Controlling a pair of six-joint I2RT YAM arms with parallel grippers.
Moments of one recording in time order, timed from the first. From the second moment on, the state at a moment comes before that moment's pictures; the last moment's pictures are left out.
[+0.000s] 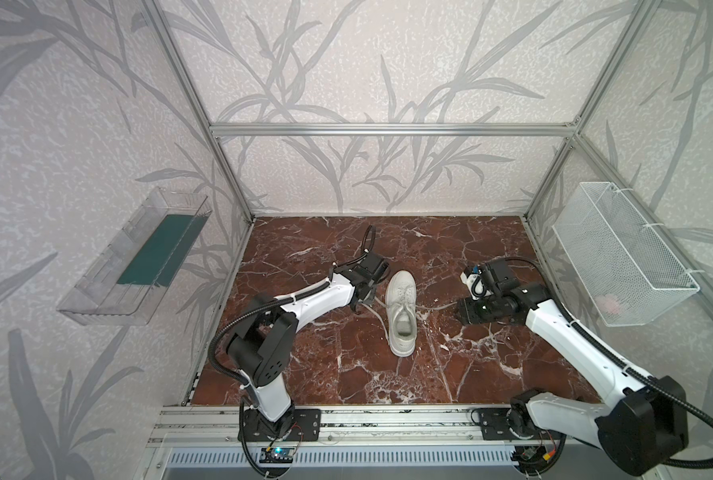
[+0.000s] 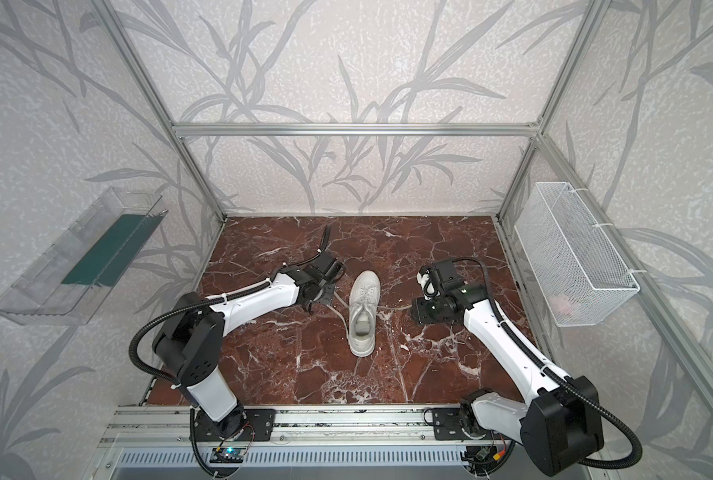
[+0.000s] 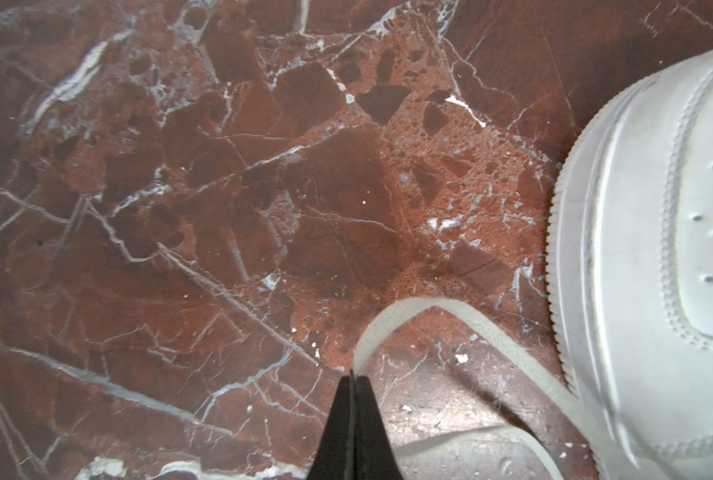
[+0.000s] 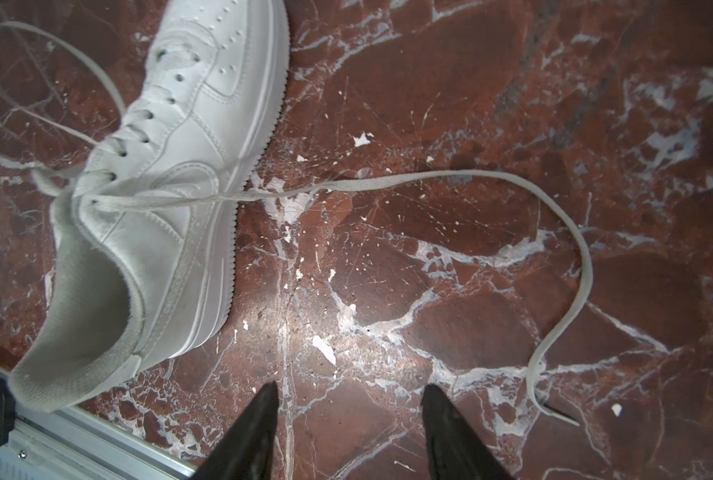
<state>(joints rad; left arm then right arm) -0.64 1.72 1.19 -0.65 -0.41 -0.38 0.34 1.22 0.92 -0.87 -0.16 0.26</state>
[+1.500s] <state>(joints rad) -0.41 1.49 1.01 -0.69 -0.27 -0.37 0.10 1.49 0.79 -0.76 0.00 0.39</state>
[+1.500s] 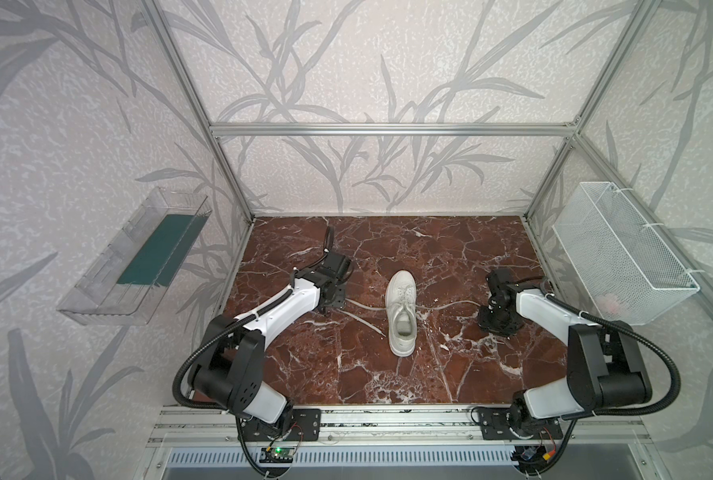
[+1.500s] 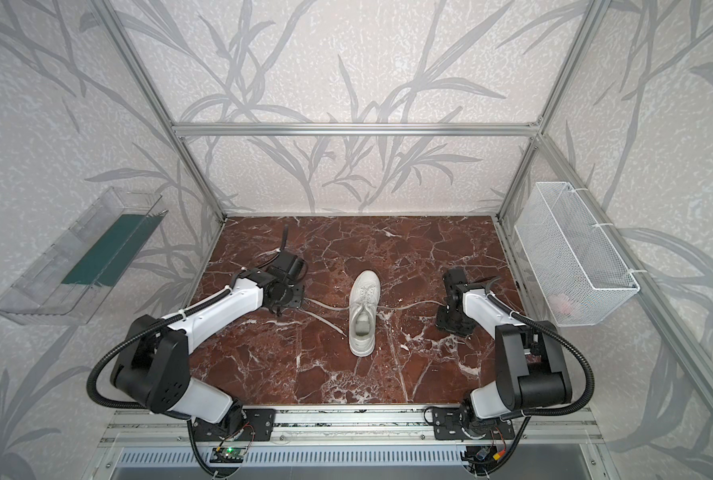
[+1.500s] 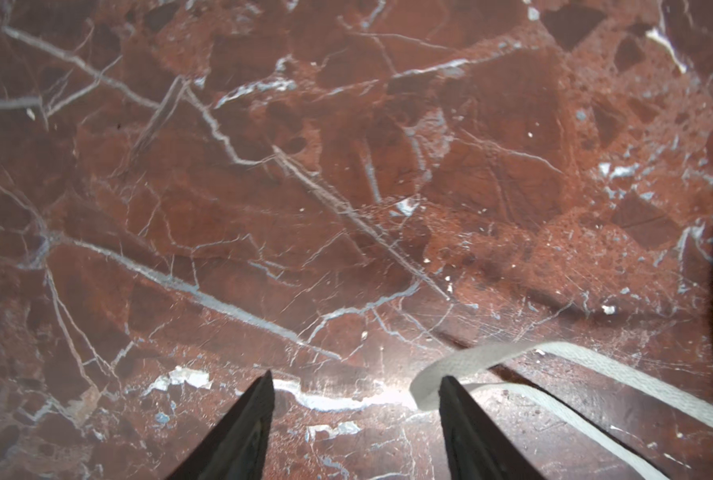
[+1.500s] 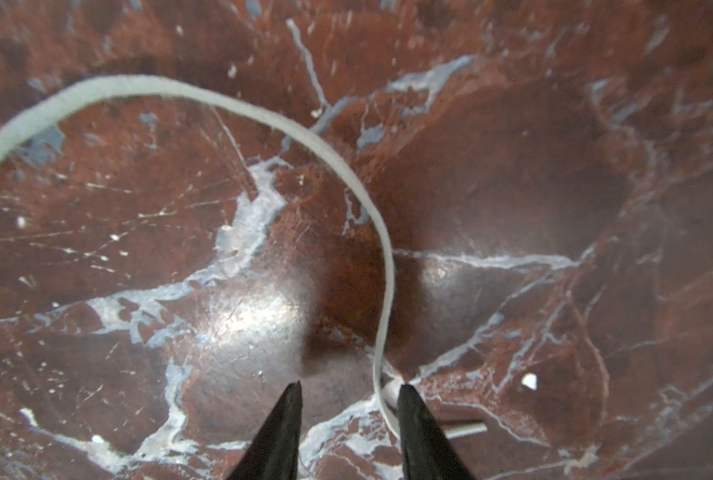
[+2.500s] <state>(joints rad) -0.08 1.25 0.92 -0.76 -0.14 -0.28 0.09 1.48 0.79 -0.74 -0.05 0.40</state>
